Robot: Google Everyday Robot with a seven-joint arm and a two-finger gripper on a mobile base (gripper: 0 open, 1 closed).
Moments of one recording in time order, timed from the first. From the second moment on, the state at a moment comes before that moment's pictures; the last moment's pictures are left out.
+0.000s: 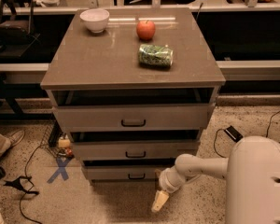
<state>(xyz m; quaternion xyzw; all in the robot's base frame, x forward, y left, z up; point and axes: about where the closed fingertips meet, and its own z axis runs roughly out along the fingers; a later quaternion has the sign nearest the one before) 0.500 -0.071 0.274 -0.62 0.73 0.22 0.18</state>
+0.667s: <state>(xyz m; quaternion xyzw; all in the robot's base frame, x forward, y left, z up) 0.532 -0.083 0.234 -0.65 0.71 0.16 0.20</state>
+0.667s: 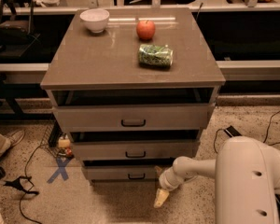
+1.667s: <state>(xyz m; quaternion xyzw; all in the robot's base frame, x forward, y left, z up) 0.575 -0.071 0.206 -0.68 0.69 0.12 0.23</state>
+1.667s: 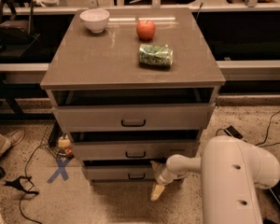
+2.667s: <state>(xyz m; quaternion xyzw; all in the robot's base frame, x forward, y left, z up) 0.627 -0.071 0.166 -0.66 0.71 0.09 0.22</state>
